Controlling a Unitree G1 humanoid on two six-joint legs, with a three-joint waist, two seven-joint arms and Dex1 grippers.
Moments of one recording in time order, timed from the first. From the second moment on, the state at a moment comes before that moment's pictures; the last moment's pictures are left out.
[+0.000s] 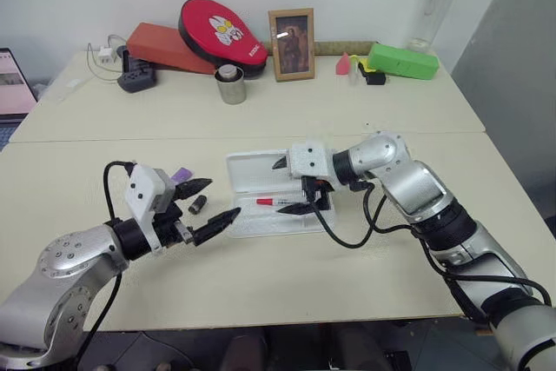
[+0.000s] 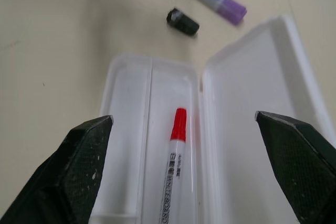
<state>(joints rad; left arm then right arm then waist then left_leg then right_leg) 0.02 0.73 0.34 -0.47 -0.65 0.61 -0.71 -0.87 -0.39 0.42 -0.06 0.09 0.47 1.18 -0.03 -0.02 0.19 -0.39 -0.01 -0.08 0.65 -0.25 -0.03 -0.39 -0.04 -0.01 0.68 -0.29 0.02</state>
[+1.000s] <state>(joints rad) -0.29 0.79 0.19 0.32 -0.30 0.47 -0.78 -0.72 -0.45 0.25 -0.35 0.38 0.80 0.94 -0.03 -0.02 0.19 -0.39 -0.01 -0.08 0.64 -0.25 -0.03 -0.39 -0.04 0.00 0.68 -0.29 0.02</state>
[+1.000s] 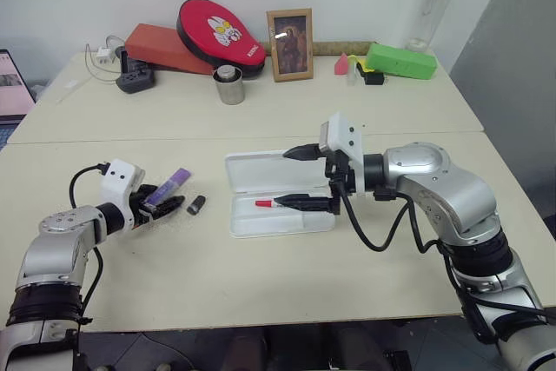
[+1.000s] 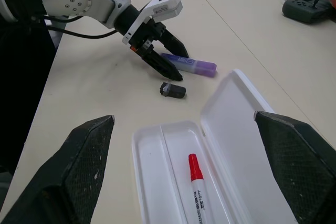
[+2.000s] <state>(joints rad) 0.01 1.01 0.28 -0.39 -0.50 0.59 -1.01 -0.52 -0.76 0.03 -0.43 0.58 0.80 1.05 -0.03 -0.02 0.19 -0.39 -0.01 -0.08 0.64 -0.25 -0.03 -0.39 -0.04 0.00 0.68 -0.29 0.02</state>
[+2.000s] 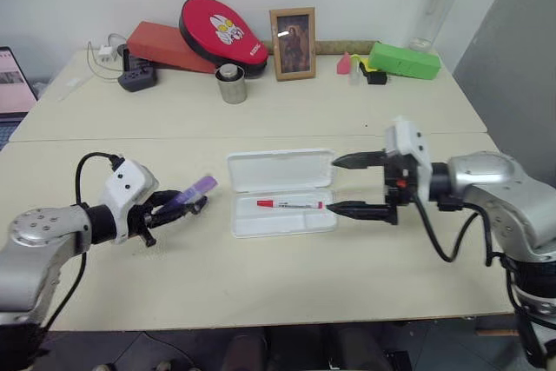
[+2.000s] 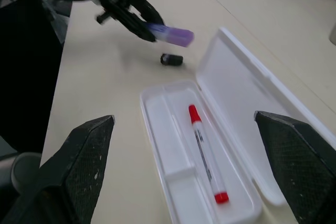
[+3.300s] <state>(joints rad) -0.47 0.83 -0.32 -0.19 -0.18 0.49 -1.15 -0.41 -0.78 -0.02 -0.56 0.65 0.86 0.84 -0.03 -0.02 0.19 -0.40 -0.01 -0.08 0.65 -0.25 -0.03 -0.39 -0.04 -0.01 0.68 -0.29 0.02</state>
